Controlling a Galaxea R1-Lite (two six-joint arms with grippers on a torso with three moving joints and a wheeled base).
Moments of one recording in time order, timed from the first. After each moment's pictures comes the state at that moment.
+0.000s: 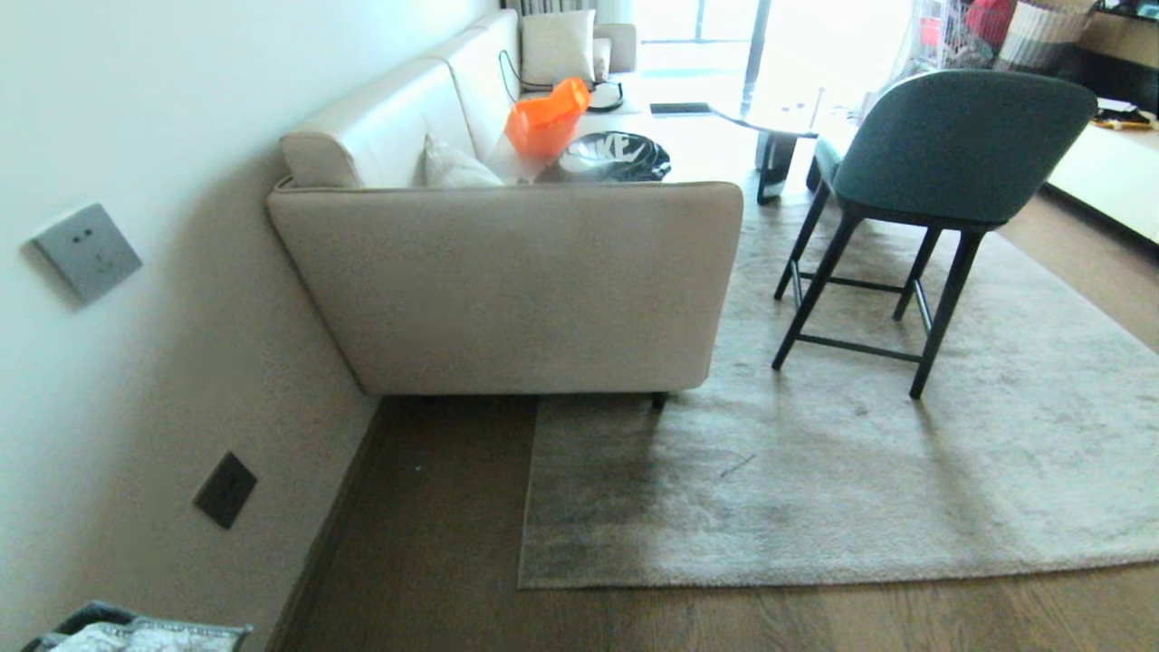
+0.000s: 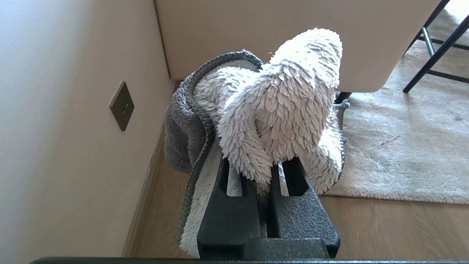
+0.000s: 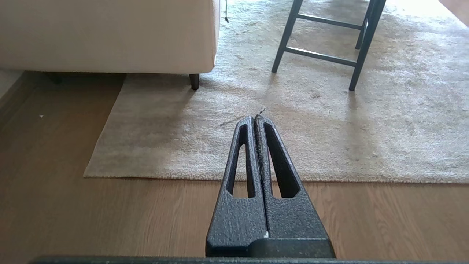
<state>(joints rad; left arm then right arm) 0.00 0.00 0.00 0.00 0.03 -0.08 0.01 0.00 -0.01 0.04 0.00 -0.05</state>
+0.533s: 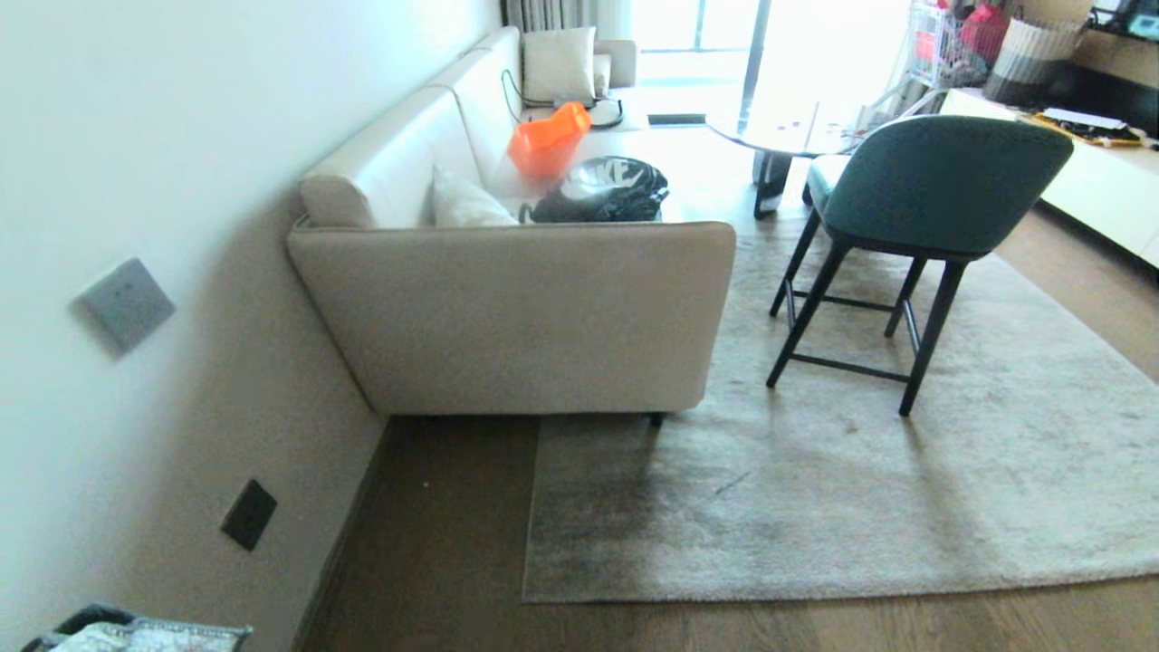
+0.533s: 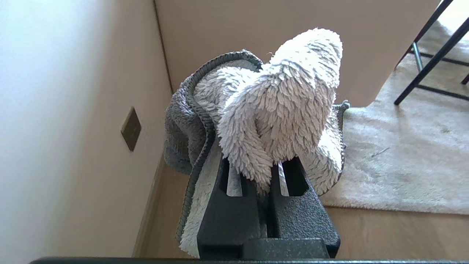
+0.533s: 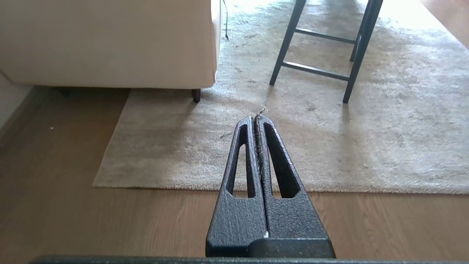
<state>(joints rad) 0.00 0.00 0.00 0.00 0.03 -0.08 0.01 0.00 -0.01 0.04 0.00 -0.05</state>
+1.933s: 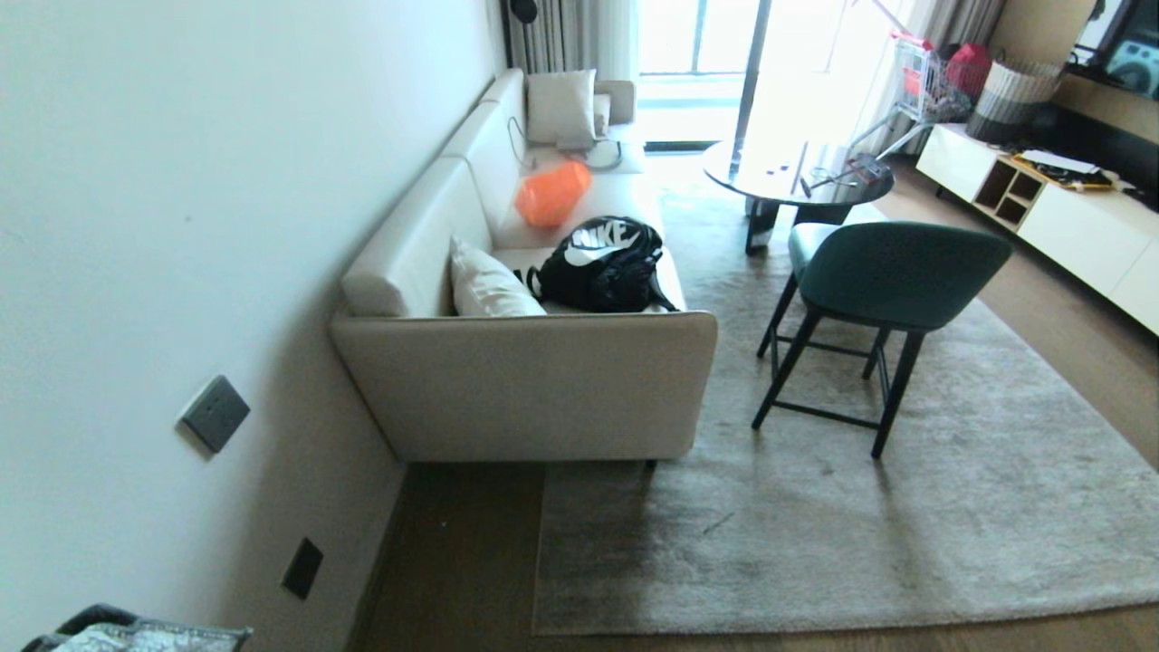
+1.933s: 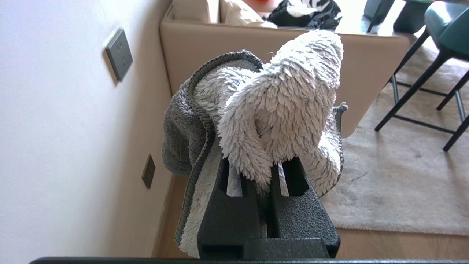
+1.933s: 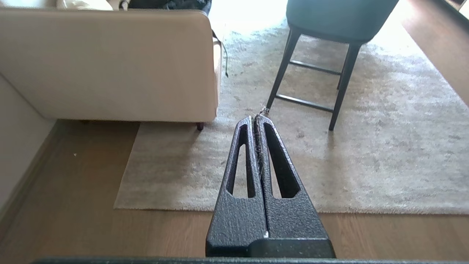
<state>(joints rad) 0.00 0.00 0.00 0.00 0.03 -0.08 0.01 0.00 -0.01 0.04 0.00 -0.05</state>
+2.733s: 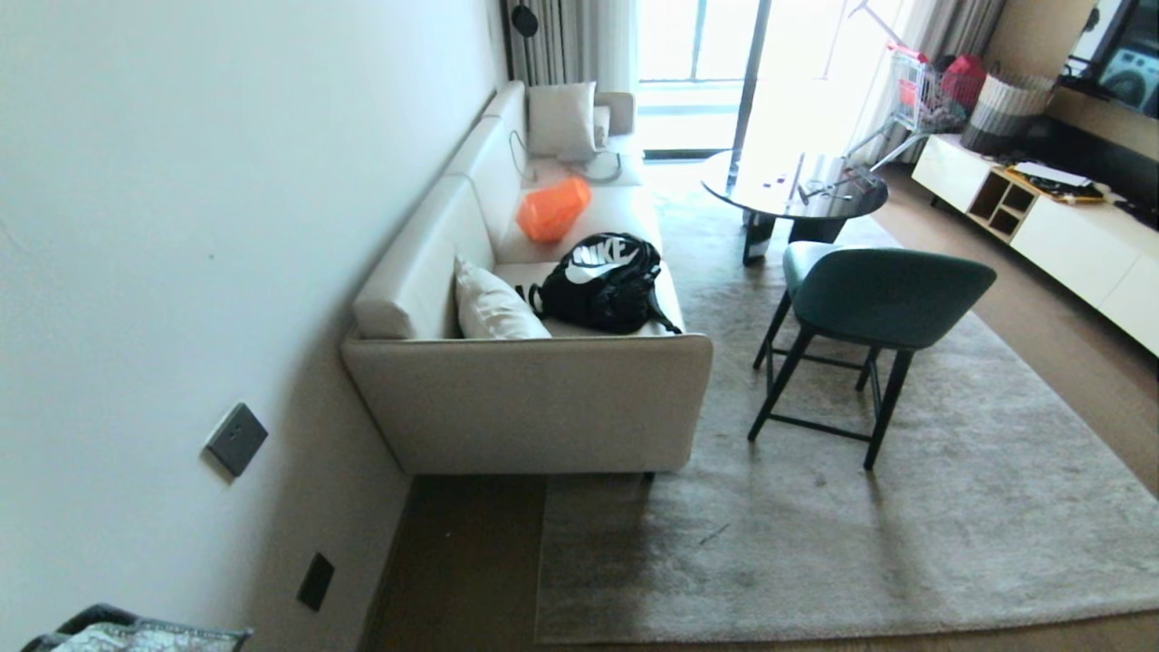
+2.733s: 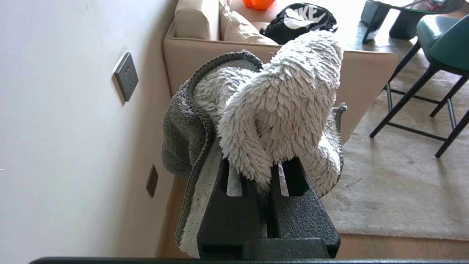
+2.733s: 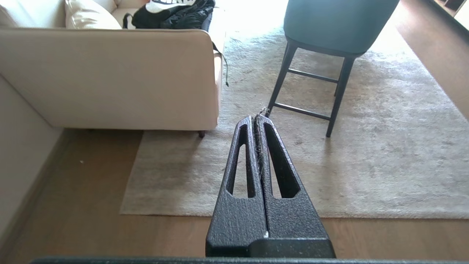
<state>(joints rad) 0.00 0.00 0.00 0.00 0.03 -0.08 0.01 0.00 -0.01 0.04 0.00 -0.04</state>
